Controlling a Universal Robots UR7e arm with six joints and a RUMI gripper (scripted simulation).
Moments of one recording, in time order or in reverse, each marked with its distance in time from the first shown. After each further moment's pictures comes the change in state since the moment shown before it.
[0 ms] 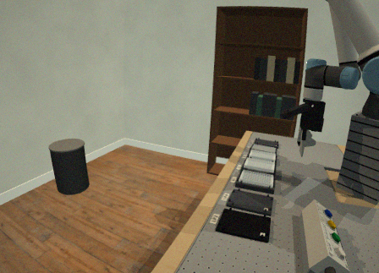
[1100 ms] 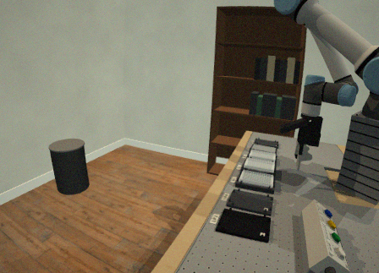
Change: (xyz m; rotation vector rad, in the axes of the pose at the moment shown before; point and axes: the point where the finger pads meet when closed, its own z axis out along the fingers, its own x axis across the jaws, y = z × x) arm 0.002 -0.002 0.060 0.009 -0.002 0.008
